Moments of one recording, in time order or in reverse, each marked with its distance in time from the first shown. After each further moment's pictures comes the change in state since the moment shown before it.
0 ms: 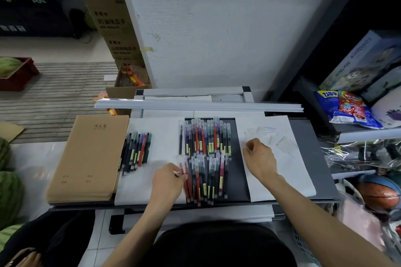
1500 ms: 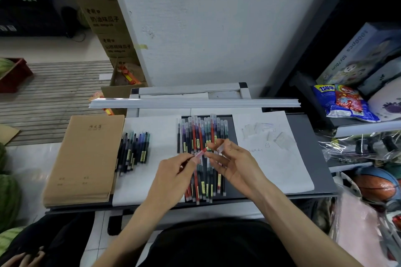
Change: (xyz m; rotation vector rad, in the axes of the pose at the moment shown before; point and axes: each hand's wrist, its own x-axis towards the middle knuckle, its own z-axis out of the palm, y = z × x) left_hand -0.052 0.065 -0.051 -0.274 -0.166 0.389; right_hand -0.080 -0.088 -0.034 1.508 -0.555 0.278
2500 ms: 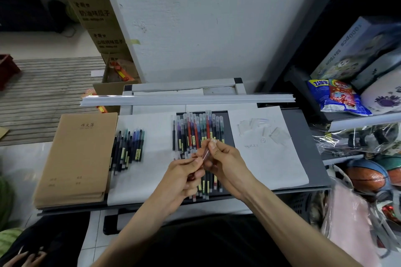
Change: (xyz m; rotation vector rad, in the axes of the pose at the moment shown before) left_hand 0.006 0.002 0.019 -0.848 -0.289 -0.439; right_hand -0.006 0.014 0.014 -0.220 -0.046 -0.095
